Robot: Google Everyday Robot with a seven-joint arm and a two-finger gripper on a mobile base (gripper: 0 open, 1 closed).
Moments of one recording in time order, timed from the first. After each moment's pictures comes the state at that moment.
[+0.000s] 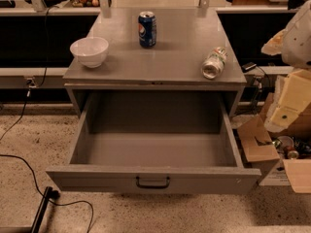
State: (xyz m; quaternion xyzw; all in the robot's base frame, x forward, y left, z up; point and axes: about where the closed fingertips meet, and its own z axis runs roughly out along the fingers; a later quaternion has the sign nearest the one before) arm 0.438 -0.217 0.976 -0.60 0.78 -0.03 0.16
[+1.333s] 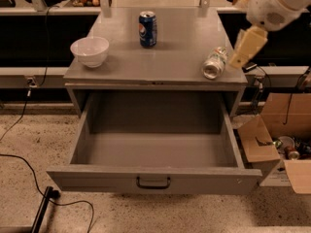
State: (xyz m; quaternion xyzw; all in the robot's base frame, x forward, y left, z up) arm 0.603 -0.200 0.992 -0.60 0.74 -0.05 0.31
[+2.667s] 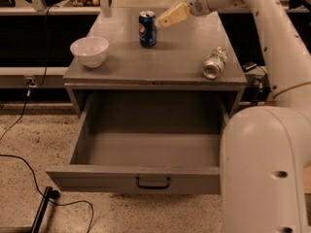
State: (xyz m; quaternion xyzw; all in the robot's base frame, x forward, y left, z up) arm 0.823 -0.059 0.994 -0.48 0.65 0.19 0.56
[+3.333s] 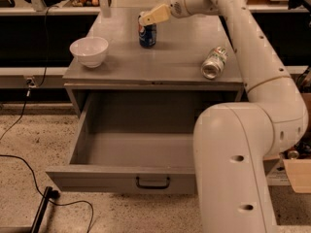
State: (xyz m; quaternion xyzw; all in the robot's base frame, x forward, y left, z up) arm 0.876 -0.023 0.967 -0.41 0.70 0.20 0.55
